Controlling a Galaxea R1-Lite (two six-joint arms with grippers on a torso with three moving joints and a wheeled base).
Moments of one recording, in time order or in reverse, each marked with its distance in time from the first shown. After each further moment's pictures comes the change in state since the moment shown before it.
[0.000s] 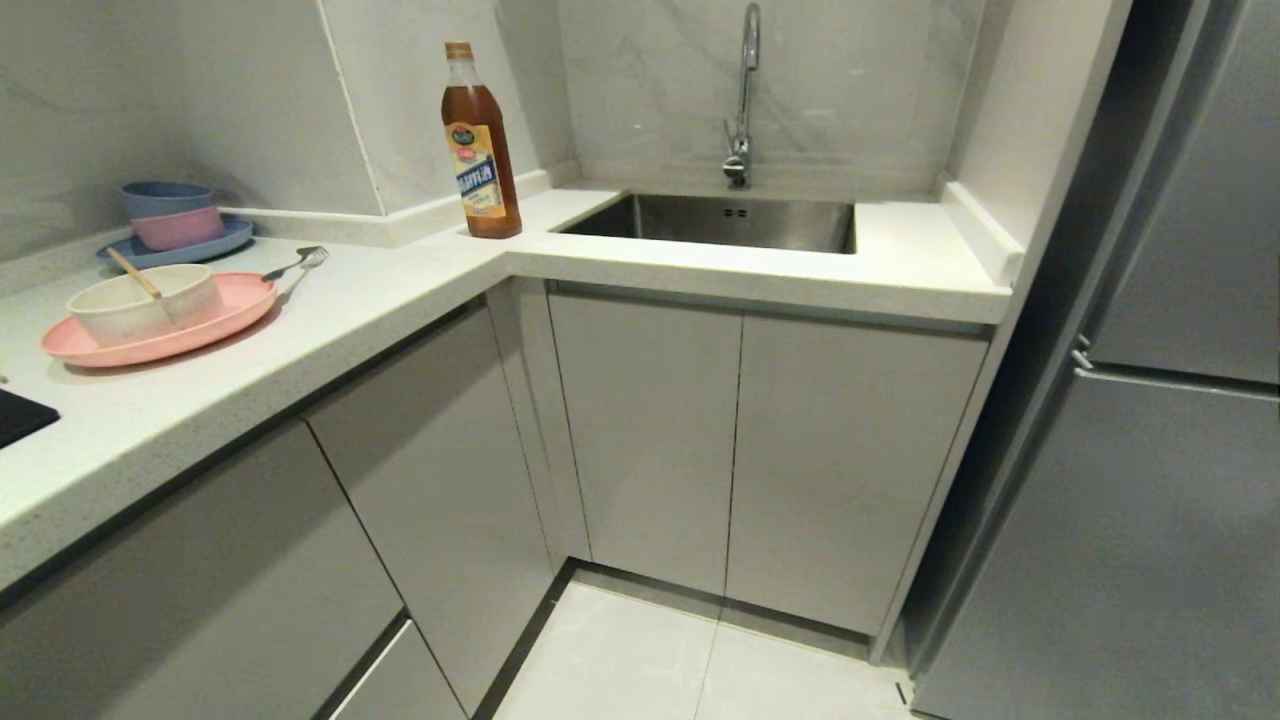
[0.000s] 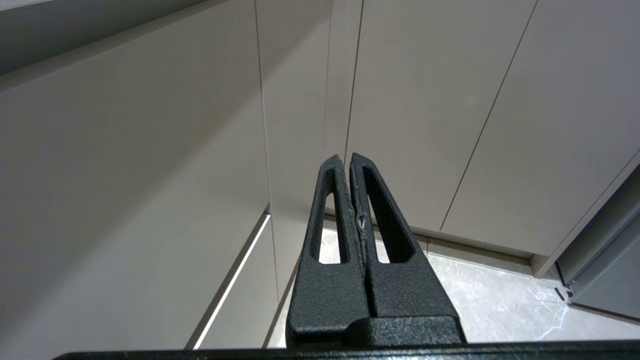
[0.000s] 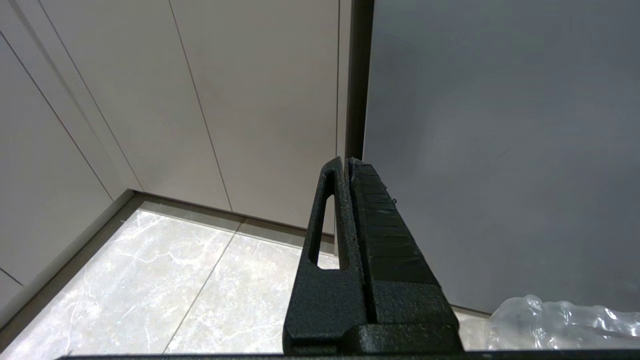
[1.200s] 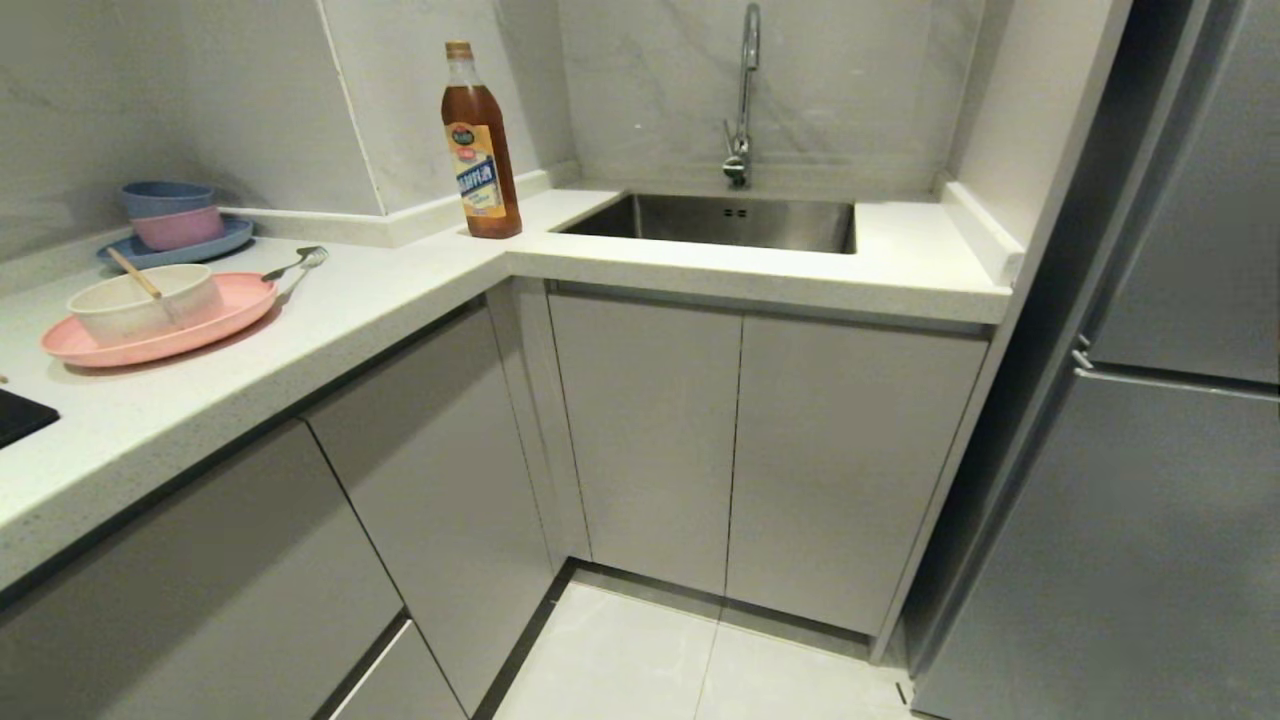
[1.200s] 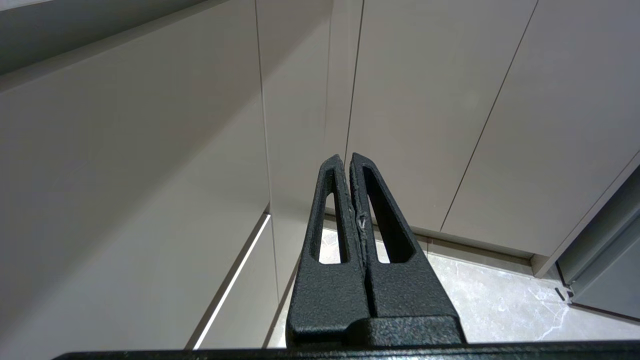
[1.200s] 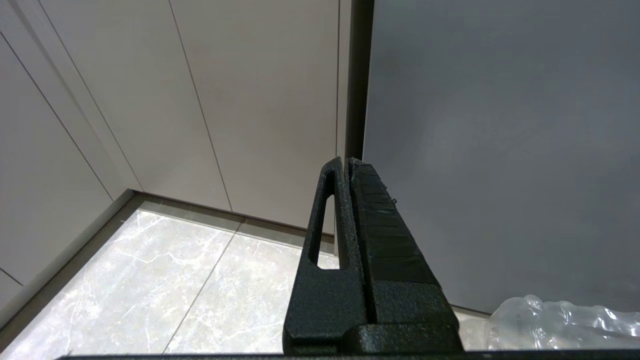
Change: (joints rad) left arm 0.000 0.000 0.000 0.000 0.000 0.000; right arm 0.000 0.000 0.000 0.000 0.000 -0.001
